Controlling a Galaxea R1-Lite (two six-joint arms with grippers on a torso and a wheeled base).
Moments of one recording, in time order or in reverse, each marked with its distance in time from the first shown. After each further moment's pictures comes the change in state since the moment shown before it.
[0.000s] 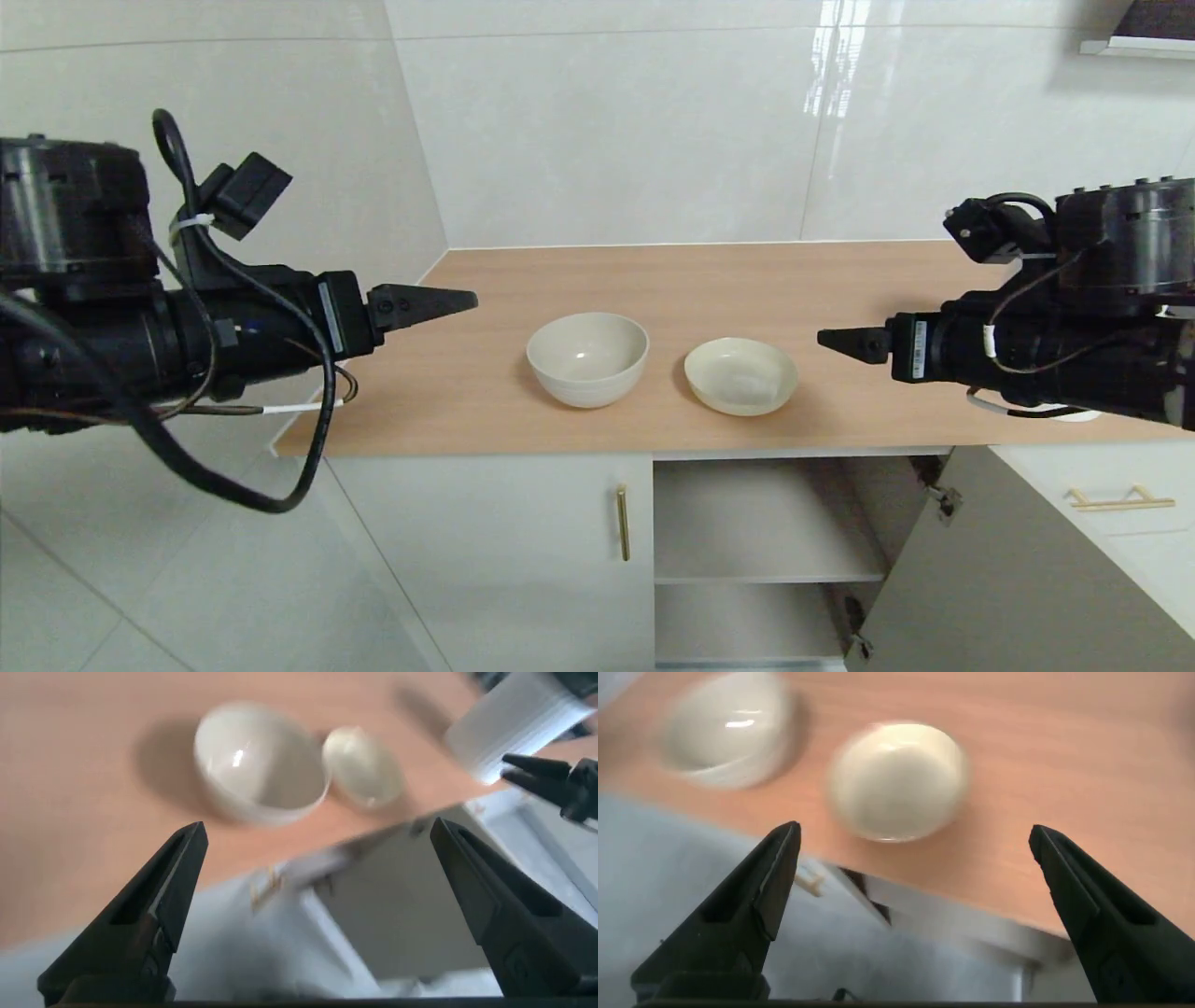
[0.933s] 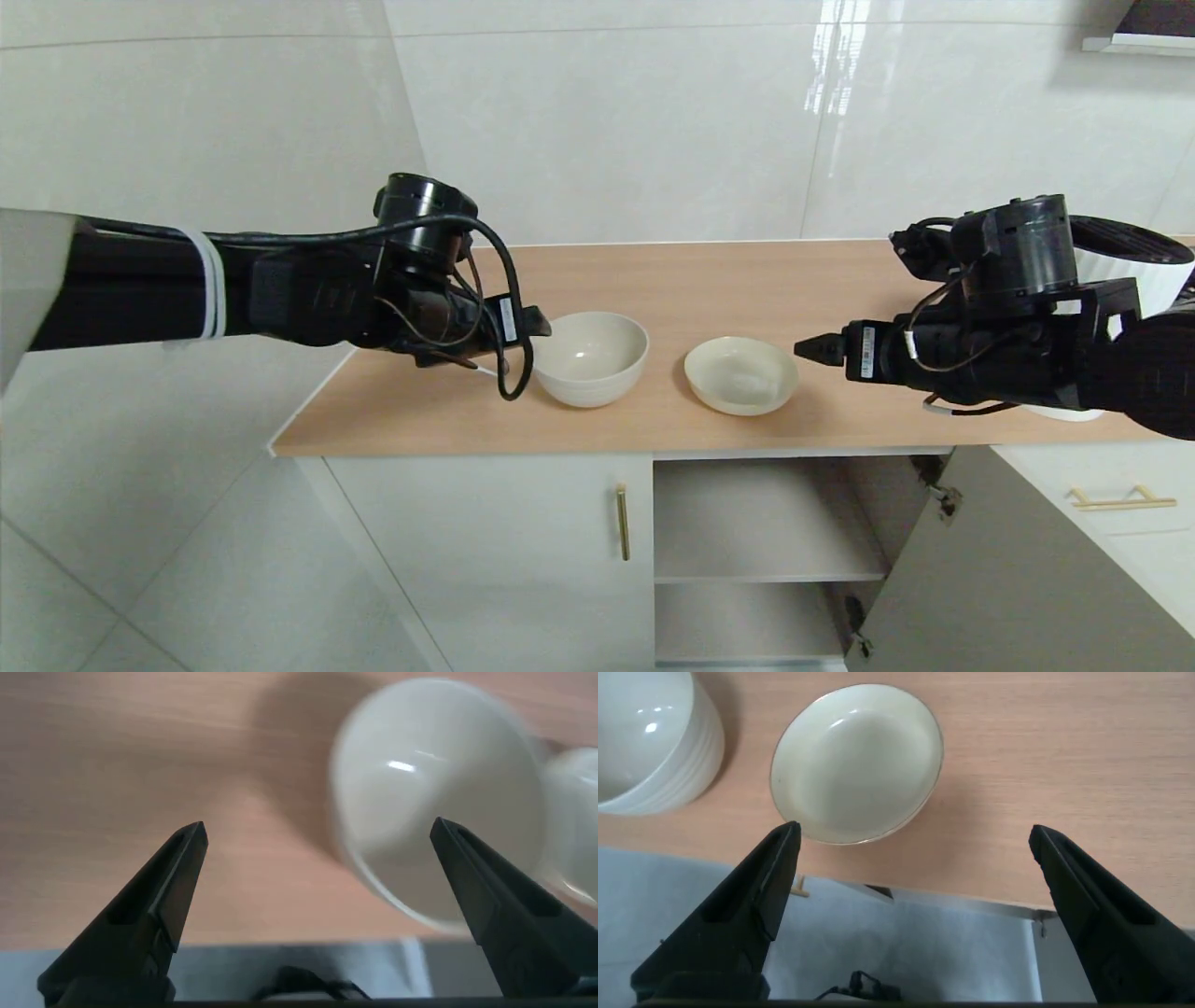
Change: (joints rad) left arm -0.158 0.507 -0.537 0.356 0.570 -0.105; right arm 0.033 0.124 -0.110 0.098 -0.119 0.106
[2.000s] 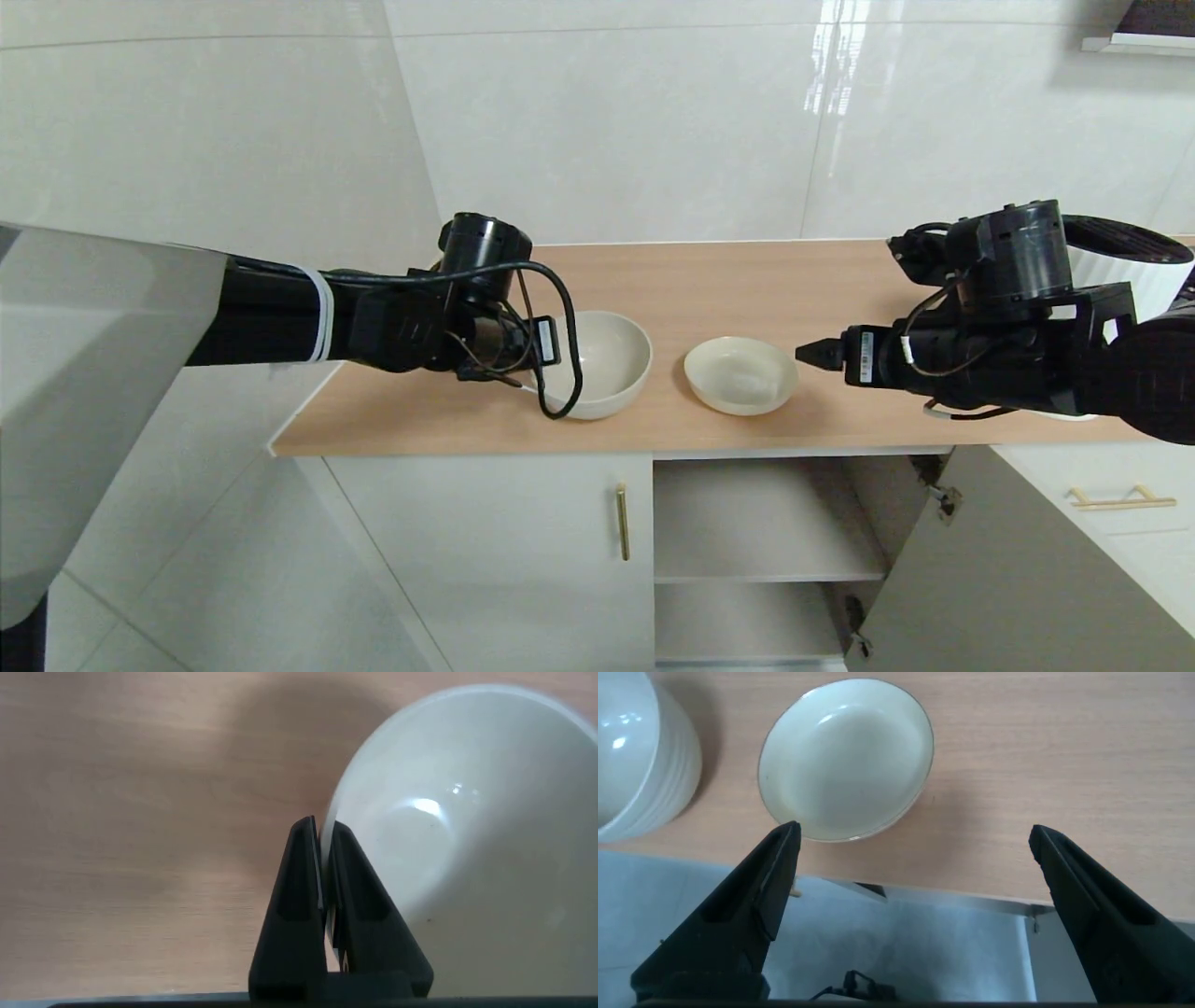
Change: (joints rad) left arm -0.046 0.104 -0.029 -0.076 0.067 0.000; right arm 0.006 0.005 0.006 0.003 -0.030 -0.001
